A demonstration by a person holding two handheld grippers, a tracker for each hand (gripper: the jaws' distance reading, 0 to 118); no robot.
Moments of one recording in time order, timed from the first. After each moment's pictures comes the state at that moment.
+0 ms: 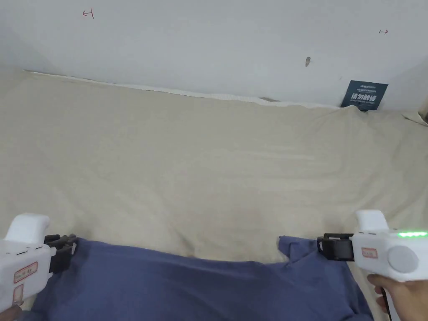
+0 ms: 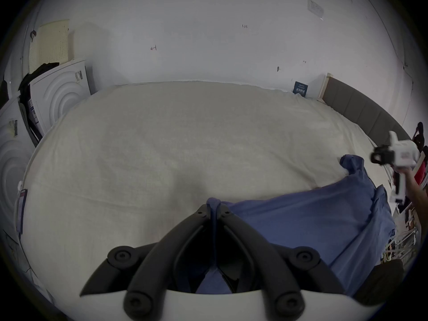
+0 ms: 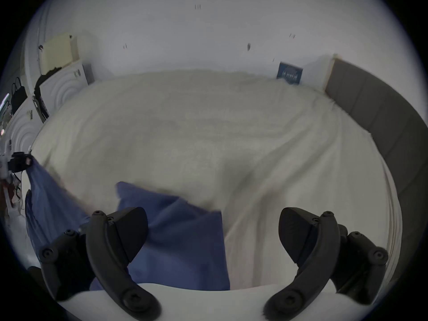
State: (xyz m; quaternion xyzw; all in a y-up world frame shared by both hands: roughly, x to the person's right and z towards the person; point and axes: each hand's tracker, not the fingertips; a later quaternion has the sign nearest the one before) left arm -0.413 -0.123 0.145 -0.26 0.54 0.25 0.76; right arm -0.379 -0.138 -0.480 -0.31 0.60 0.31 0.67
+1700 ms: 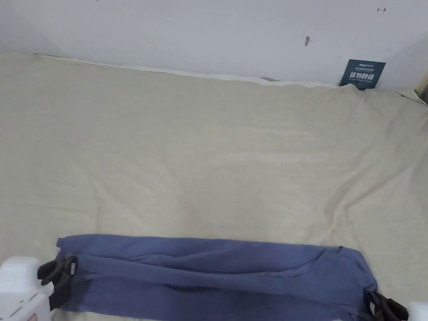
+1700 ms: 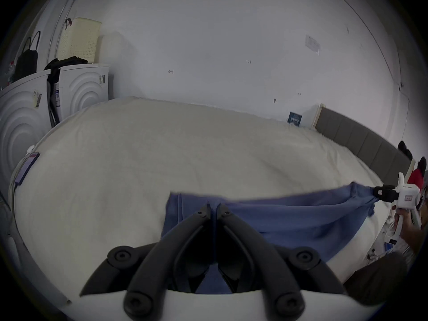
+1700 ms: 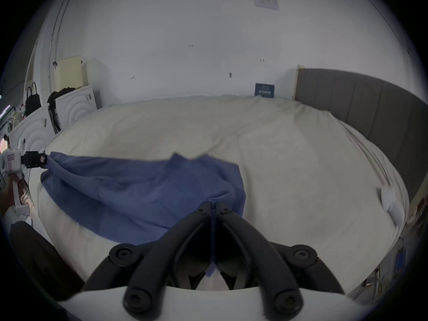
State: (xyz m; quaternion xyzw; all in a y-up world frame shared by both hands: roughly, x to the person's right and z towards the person) left arm -0.272 -0.181 0.171 -0.17 0.58 0.22 0.76; right arm -0.095 -0.175 -0.405 -0.22 0.61 0.18 0.74
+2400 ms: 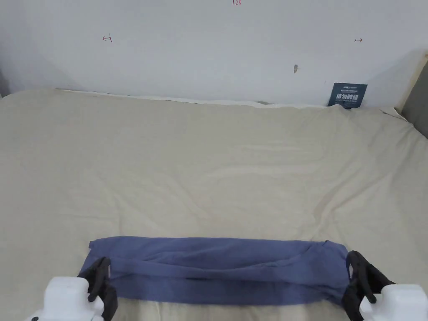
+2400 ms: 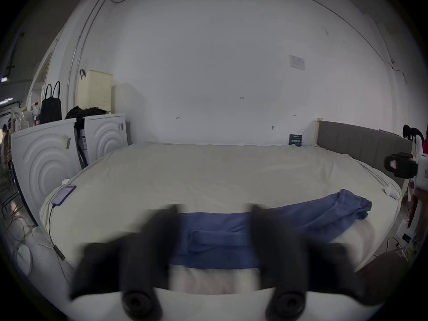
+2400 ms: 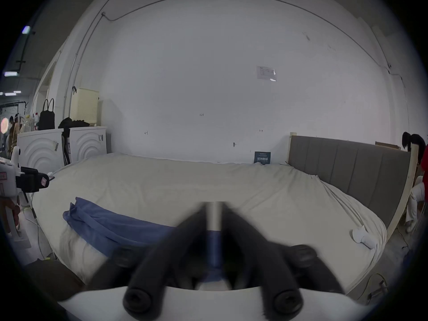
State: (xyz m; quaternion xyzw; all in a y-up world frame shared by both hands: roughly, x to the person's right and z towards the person) left arm -0.141 -0.082 0.124 -0.11 0.64 0.09 0.76; right arm -0.031 -0.056 -0.291 -0.03 0.62 0.07 0.78
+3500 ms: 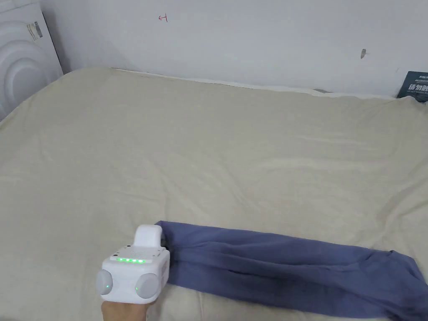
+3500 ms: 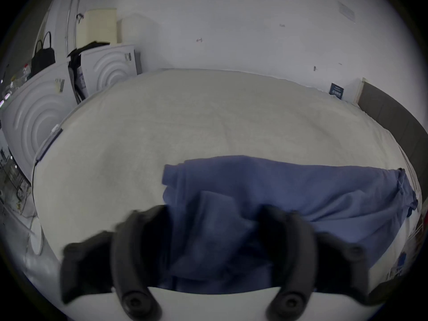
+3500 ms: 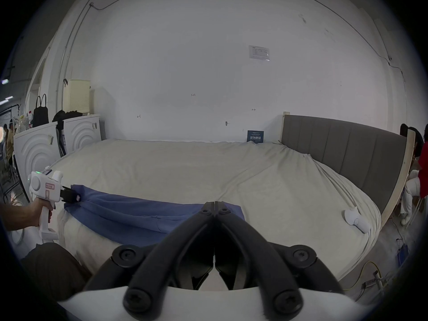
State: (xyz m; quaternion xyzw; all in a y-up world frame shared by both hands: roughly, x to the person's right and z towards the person) left arm -0.292 -0.188 0.109 -0.24 0.60 0.28 0.71; right arm -0.014 -0.073 -0.332 -0.10 0.61 0.10 0.78
